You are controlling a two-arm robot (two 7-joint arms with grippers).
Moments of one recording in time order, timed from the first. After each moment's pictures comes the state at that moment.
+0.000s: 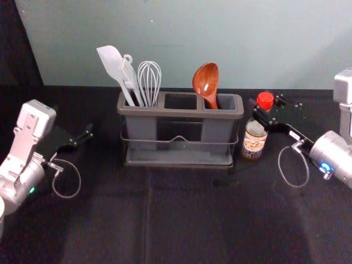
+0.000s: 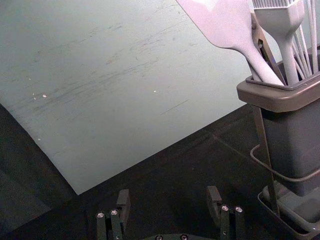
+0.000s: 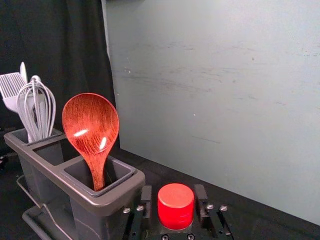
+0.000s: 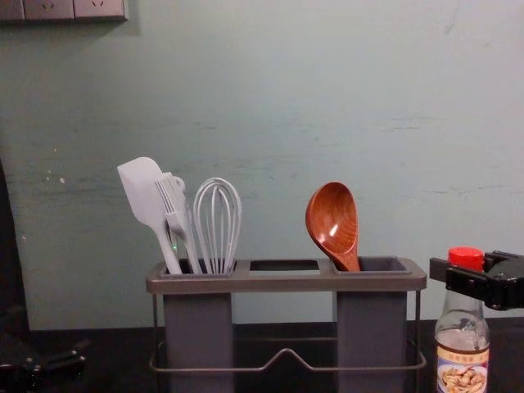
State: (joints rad) left arm -0.20 0.60 0.45 -1.41 -0.25 -0.12 0.03; right arm 0.29 0.43 -0.27 -1.35 0.42 -0.07 0.47
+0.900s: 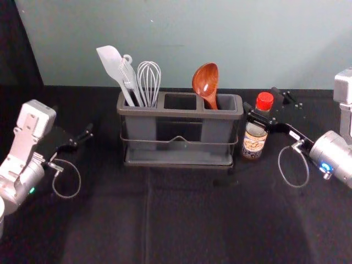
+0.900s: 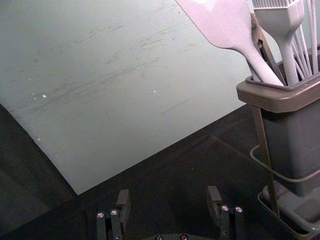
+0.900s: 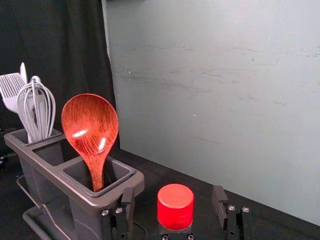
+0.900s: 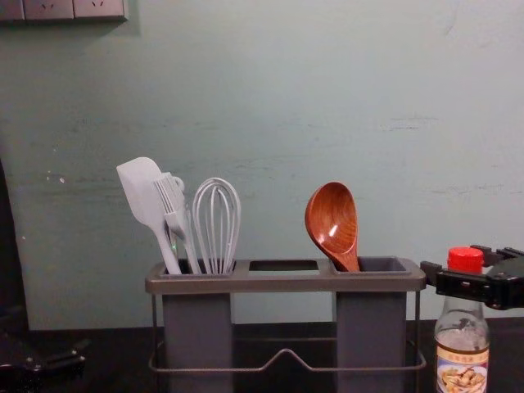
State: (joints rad) left arm -0.20 0.60 0.45 -1.41 -0.25 -0.12 0.03; right arm 0.29 0.43 -0.27 -1.35 0.42 -0.07 0.47
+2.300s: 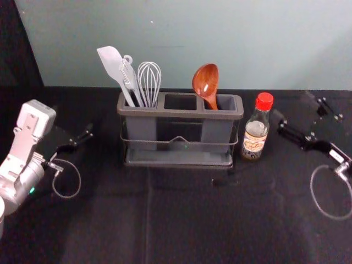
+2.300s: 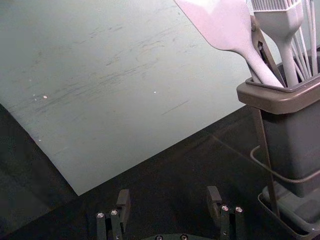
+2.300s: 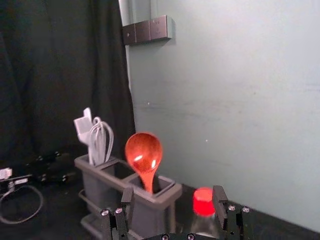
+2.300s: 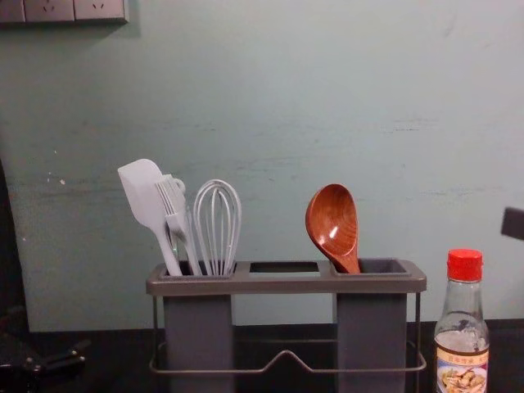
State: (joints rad) left arm -0.20 0.60 0.45 -1.41 -0.25 -0.12 0.03; right arm -0.05 0.57 -0.10 -1.76 0.57 -0.08 0.46
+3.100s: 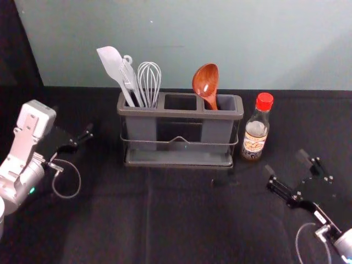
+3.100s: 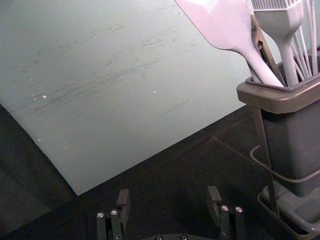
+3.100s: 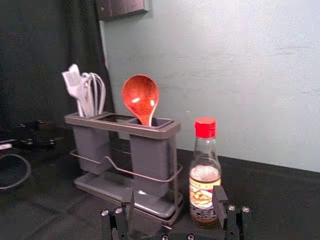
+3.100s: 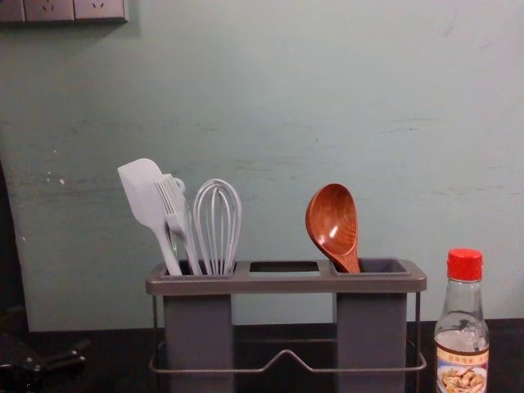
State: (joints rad) left arm -0.20 0.60 0.45 -1.41 -0.25 -0.12 0.03; right arm -0.28 0.46 -0.11 -1.75 0.41 -0.25 0.33
